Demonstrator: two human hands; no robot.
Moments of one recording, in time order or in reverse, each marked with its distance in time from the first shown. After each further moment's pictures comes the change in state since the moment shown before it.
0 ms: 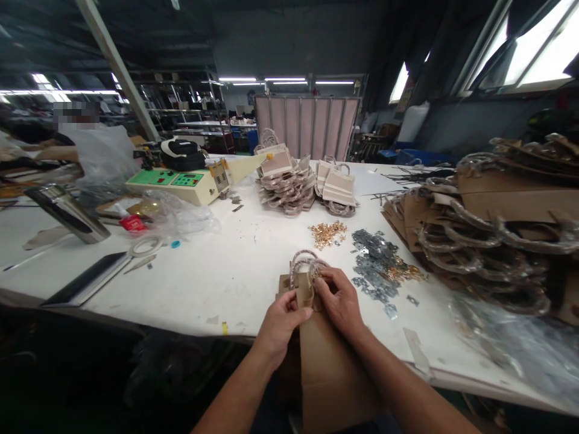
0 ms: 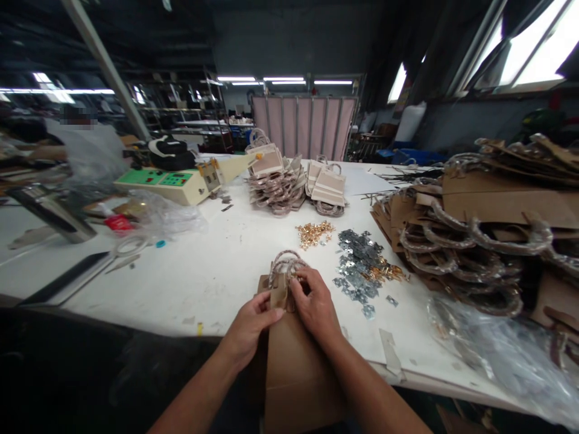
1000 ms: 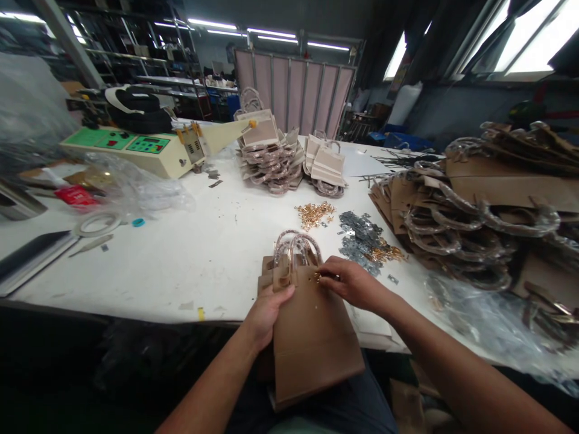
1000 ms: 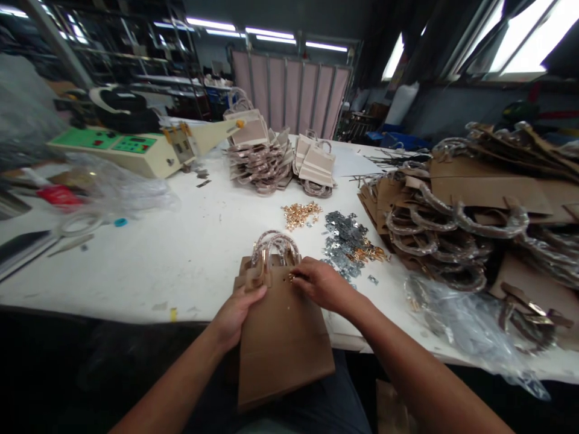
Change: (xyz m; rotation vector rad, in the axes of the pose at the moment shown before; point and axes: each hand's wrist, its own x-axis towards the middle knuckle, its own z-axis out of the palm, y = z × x) left_hand 0.019 -0.022 -0.003 -0.291 -0.145 -0.261; right_hand 0.032 -0.003 -0.076 -0.321 -0.715 -0.038
